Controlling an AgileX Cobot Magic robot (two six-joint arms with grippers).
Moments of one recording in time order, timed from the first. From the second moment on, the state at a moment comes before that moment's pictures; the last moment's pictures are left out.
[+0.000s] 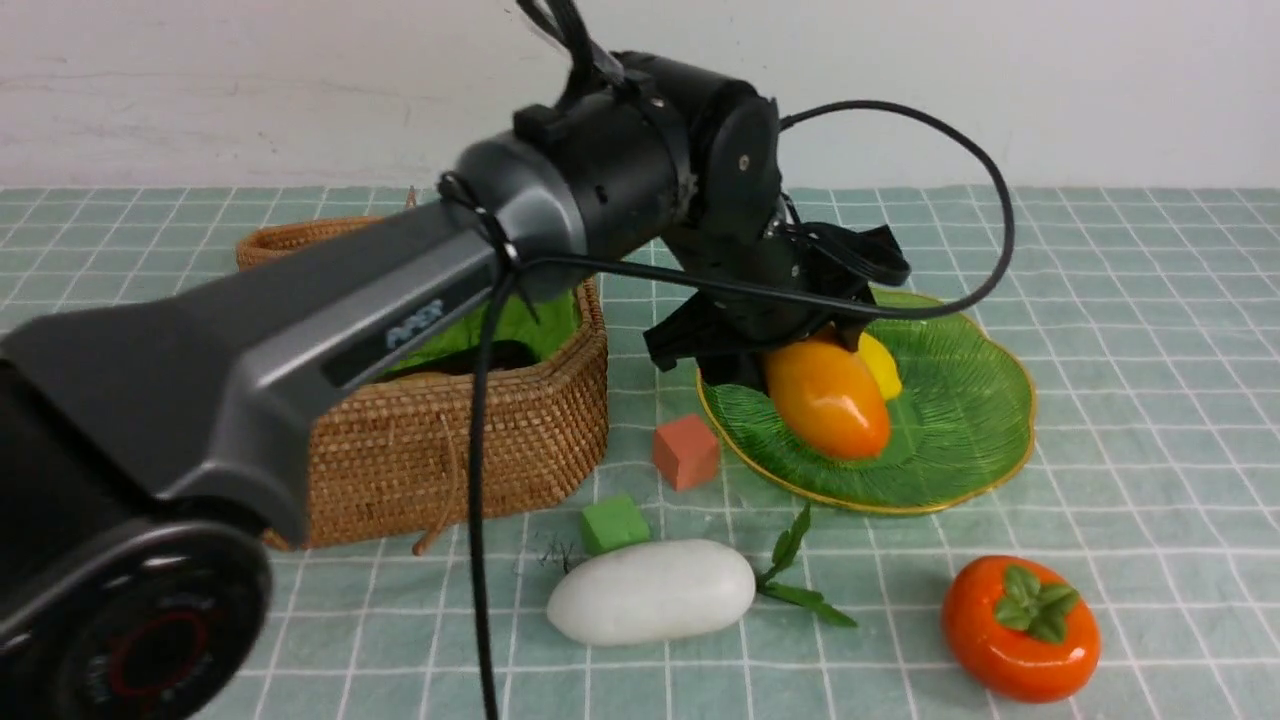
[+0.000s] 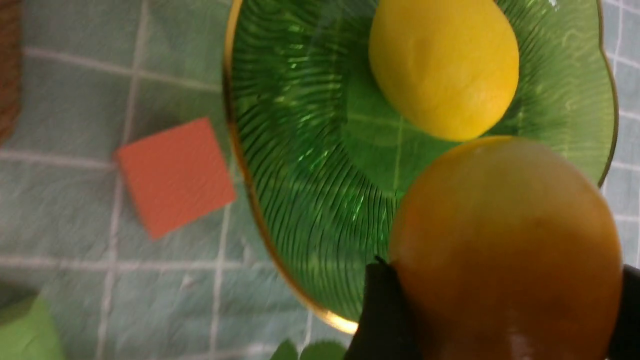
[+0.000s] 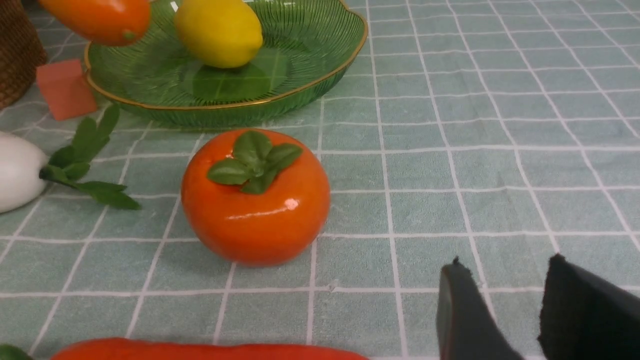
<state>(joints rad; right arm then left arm) -0.01 -0.01 0.02 0.15 0.39 -0.10 -0.68 2.20 -2.08 -0.04 0.84 -0.89</state>
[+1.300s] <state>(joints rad) -0.01 -0.01 0.02 0.15 0.39 -0.10 -0.68 1.30 -1.62 0.12 1.23 -0.45</state>
